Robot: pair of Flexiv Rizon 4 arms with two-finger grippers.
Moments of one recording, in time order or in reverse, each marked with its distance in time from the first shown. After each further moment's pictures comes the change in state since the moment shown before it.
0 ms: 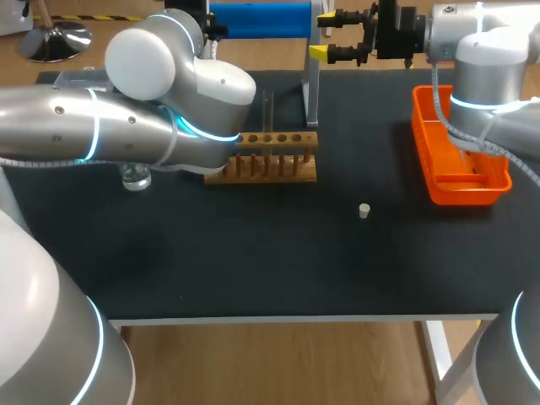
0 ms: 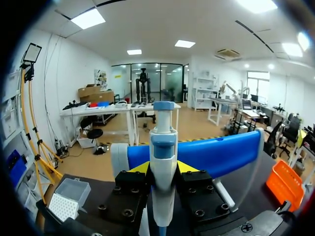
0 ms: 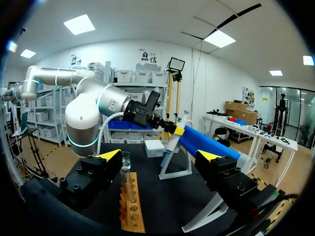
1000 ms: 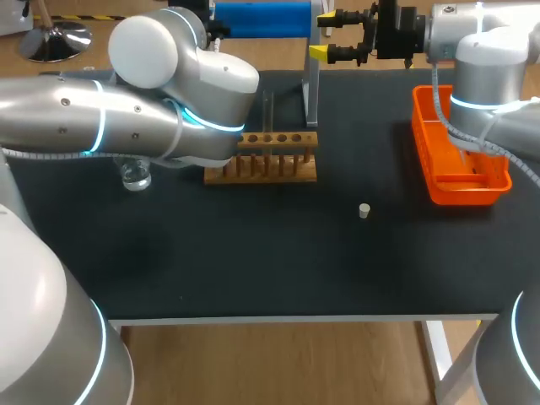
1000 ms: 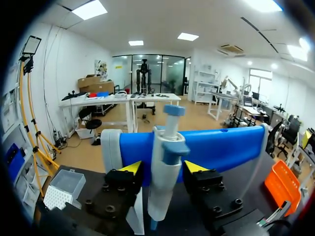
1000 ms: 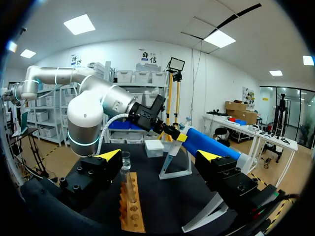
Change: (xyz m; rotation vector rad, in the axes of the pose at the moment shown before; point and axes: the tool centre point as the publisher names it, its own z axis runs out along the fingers) left arm 0.004 0.014 0.012 -0.074 0.005 -0.038; right arm 0.000 0.000 0.000 0.000 0.000 0.000
